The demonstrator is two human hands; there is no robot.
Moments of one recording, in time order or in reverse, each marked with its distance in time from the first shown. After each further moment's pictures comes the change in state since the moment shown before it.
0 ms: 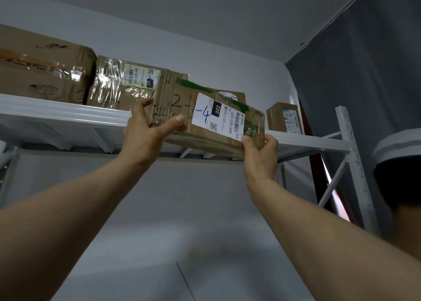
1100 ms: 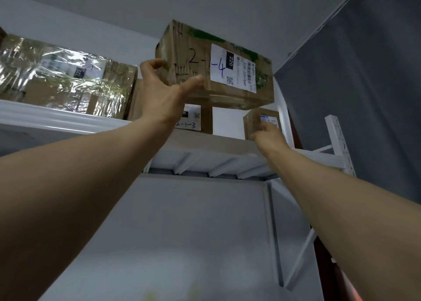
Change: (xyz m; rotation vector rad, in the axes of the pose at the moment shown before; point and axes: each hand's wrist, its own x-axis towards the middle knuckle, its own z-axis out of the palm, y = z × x) left_hand 0.102 0.008 0.203 -0.275 0.104 0.135; right_hand 0.231 0.050 -0.049 -0.314 -0.332 -0.015
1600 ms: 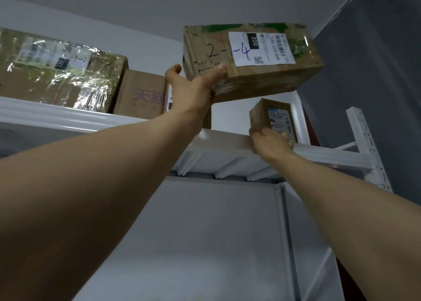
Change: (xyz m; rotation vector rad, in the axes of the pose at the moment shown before) left_hand 0.012 -0.043 0.078 -0.313 -0.045 -0.201; right_hand 0.056 0.051 0.018 -0.528 -0.024 -0.152
